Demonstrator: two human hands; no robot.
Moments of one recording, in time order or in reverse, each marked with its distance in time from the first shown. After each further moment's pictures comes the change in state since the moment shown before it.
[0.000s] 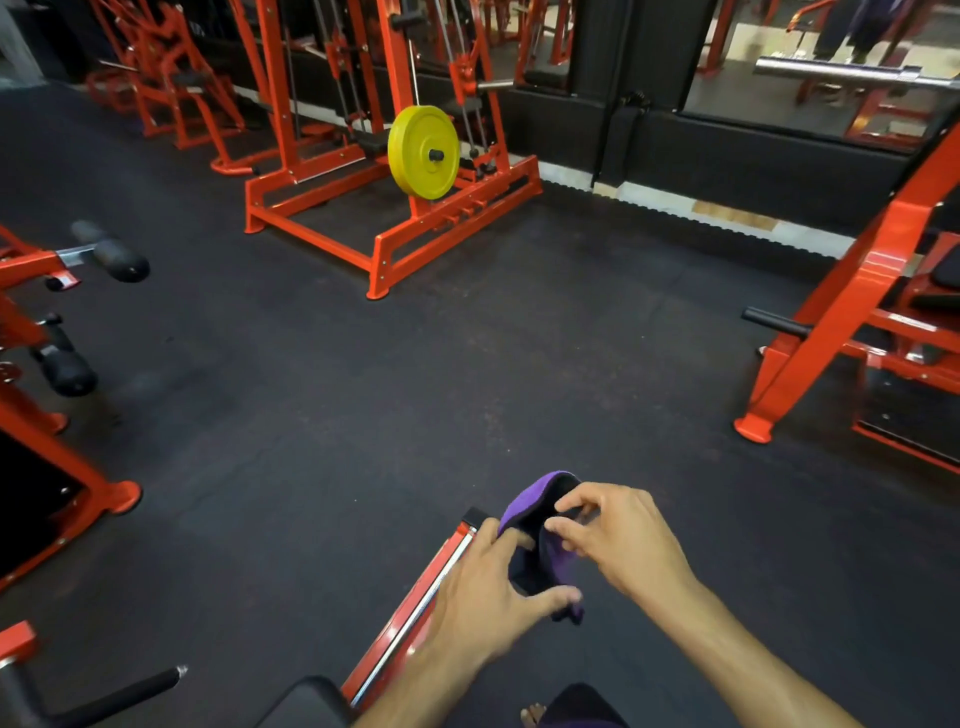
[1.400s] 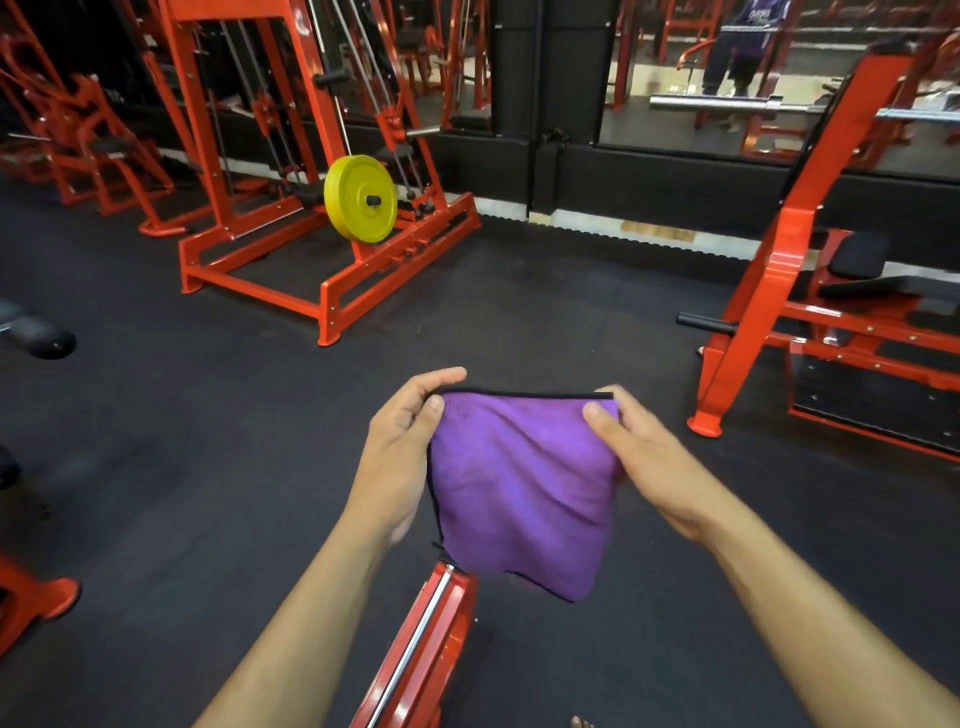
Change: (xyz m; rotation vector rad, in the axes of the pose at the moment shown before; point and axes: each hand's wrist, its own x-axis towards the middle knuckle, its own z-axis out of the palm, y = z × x) left_hand 0.078 0.058 -0.125 -0.972 0.143 0.321; right_hand 0.009 -0.016 -0.092 0.509 0.052 -0.125
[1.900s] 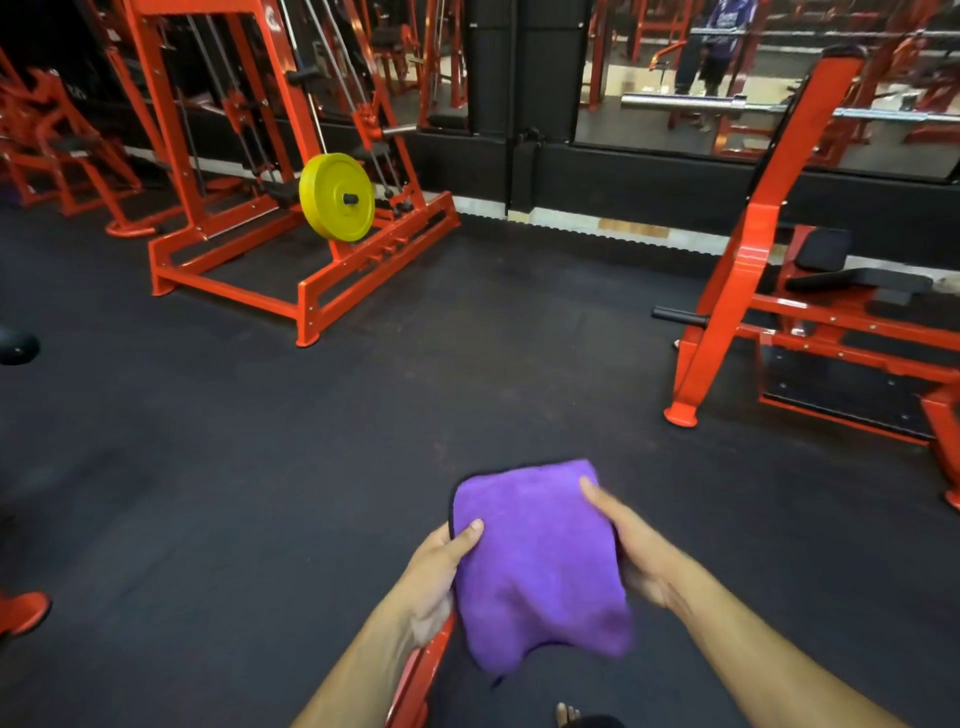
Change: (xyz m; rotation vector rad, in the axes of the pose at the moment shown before) left_hand -0.083 -0.122 0.018 -0.263 -0.125 -0.736; right_hand -0.042 0.105 0.014 0.525 -0.066 0.579
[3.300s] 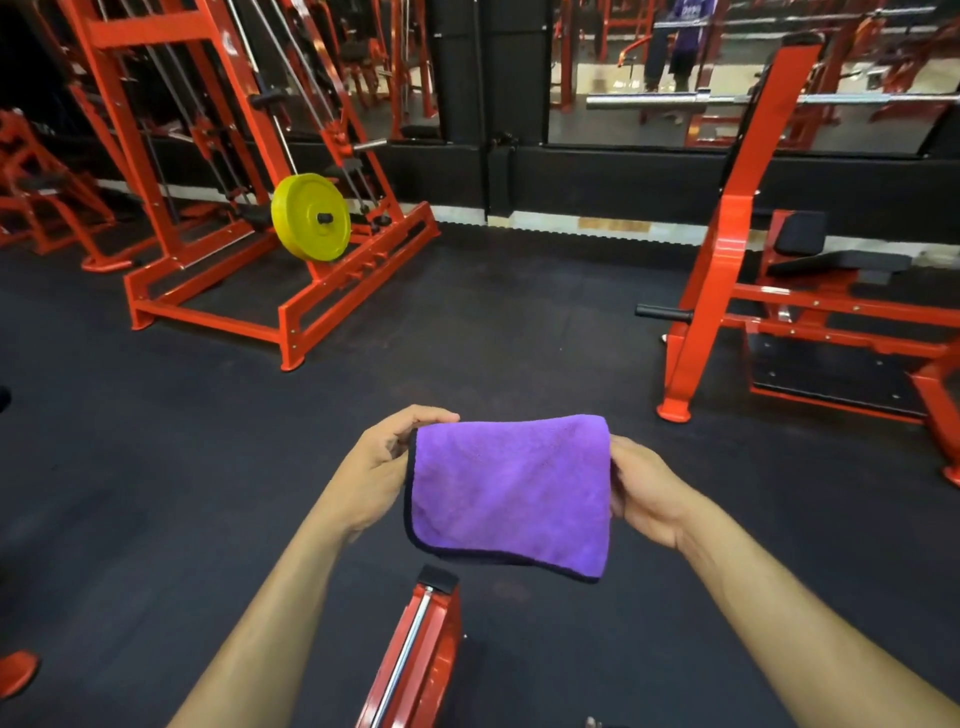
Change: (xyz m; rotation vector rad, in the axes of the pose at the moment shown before) left_hand 0.006 0.165 0.035 0.735 -0.028 0.587; right_hand -0.007 -0.098 -0.014 -0.102 0.037 -0.229
